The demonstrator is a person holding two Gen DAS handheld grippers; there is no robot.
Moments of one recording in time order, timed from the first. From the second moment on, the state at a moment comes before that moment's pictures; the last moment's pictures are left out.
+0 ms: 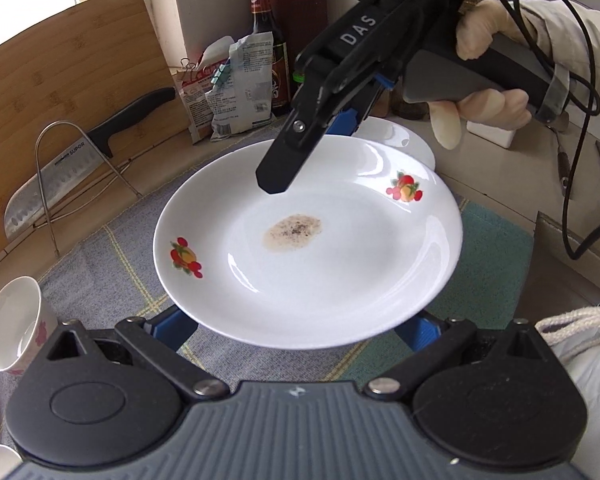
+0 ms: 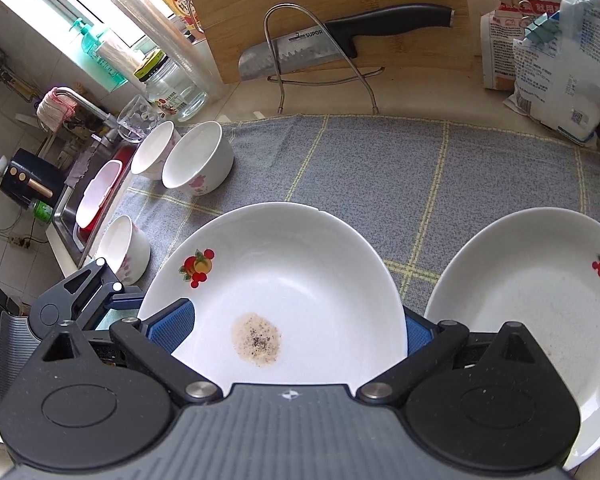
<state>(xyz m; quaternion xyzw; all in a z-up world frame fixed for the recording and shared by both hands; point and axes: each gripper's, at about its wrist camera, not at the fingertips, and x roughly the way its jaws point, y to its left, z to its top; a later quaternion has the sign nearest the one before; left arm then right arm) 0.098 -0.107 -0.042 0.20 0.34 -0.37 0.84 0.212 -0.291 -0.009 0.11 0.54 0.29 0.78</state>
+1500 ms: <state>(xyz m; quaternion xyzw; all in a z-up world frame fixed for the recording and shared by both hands) 0.143 -0.209 -0.061 0.24 0.34 -0.45 0.79 0.203 -0.421 -0.045 0.18 0.54 0.20 0.80</state>
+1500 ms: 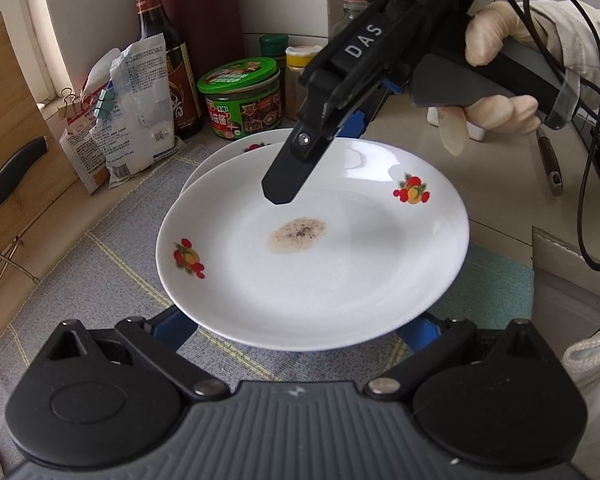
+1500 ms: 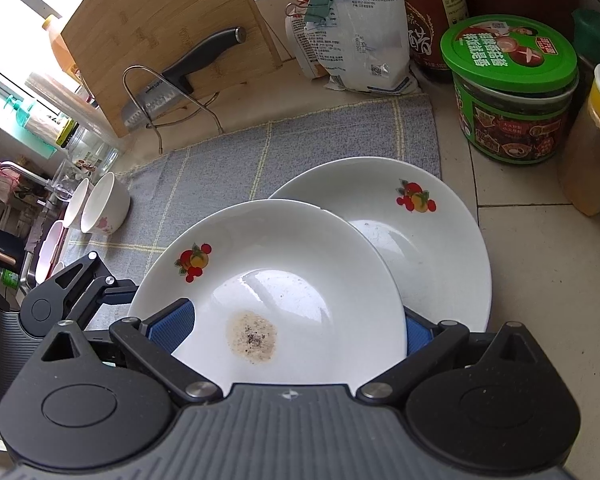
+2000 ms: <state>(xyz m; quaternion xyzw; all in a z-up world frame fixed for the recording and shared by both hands) 0.152 -0.218 -0.067 0.25 0.34 -0.45 0.79 0.208 -0.430 -0.054 0.18 0.54 0.19 0.80</state>
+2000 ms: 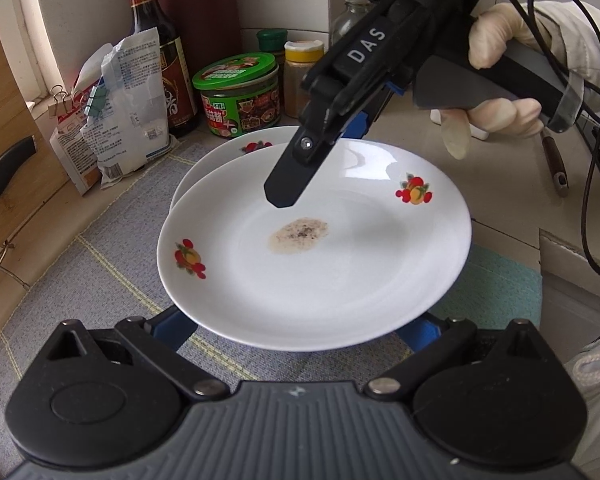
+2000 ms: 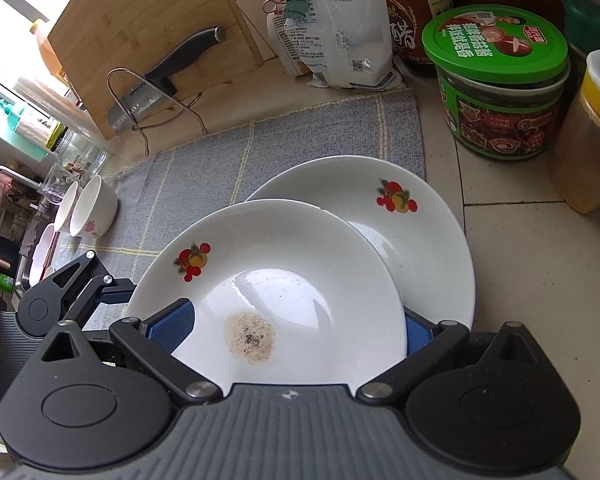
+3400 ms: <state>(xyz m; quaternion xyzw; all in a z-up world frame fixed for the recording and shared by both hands) 0.173 -0.230 -0.075 0.26 0.33 -0.45 0.79 0.190 -0.448 -0.050 0.20 0.54 0.16 0.80</state>
